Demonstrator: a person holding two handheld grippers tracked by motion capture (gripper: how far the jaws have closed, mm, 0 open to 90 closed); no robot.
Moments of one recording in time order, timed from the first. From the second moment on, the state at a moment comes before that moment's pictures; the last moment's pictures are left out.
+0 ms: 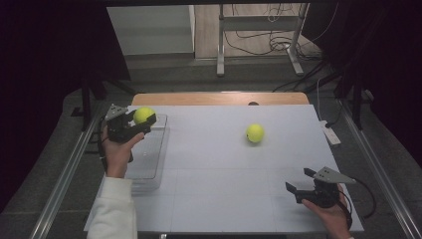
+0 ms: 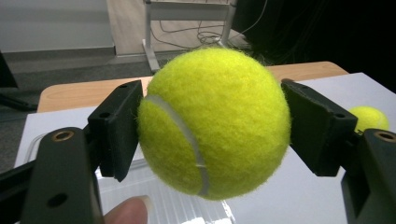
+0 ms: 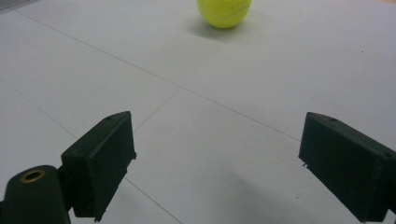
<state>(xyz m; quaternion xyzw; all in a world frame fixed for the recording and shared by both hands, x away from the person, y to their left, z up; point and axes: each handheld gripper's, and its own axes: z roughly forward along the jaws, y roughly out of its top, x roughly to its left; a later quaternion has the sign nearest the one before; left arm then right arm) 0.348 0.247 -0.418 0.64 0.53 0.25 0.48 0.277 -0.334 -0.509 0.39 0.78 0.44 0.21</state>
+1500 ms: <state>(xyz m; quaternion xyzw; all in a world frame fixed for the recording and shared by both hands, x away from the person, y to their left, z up) 0.375 0.265 -0.440 0.65 0.59 0.25 0.42 0.276 -0.336 -0.508 0.39 0.78 0.44 0.22</state>
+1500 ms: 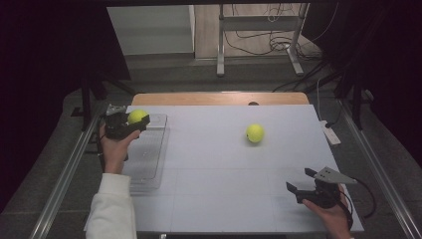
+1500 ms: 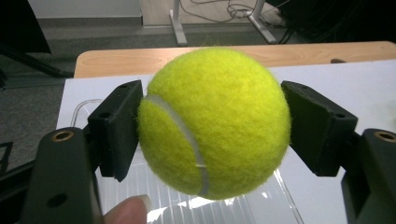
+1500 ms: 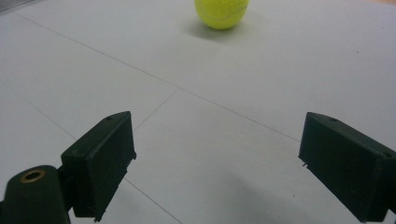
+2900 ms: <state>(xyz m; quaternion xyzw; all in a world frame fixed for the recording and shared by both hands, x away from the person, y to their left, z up) 0.418 0.262 -0.477 0.69 0.62 0.19 0.33 0.277 -0.336 -0.508 0.39 0.78 0.44 0.22</state>
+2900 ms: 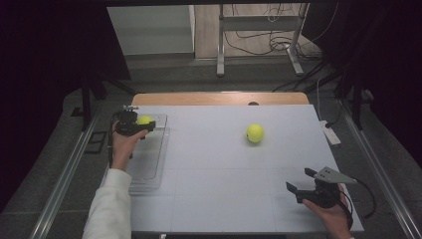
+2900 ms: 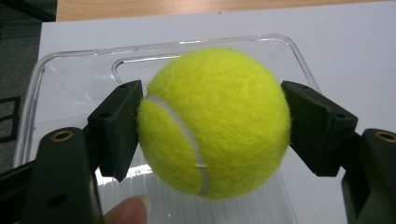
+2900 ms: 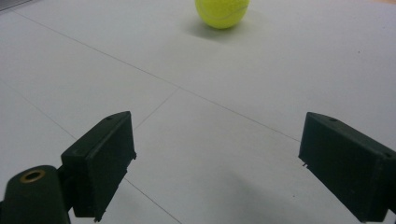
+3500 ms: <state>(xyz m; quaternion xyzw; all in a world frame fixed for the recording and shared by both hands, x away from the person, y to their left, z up) 0.426 0.261 -0.491 0.69 0.63 0.18 0.30 0.277 -0.336 -0.509 0.39 0.78 0.44 0.21</state>
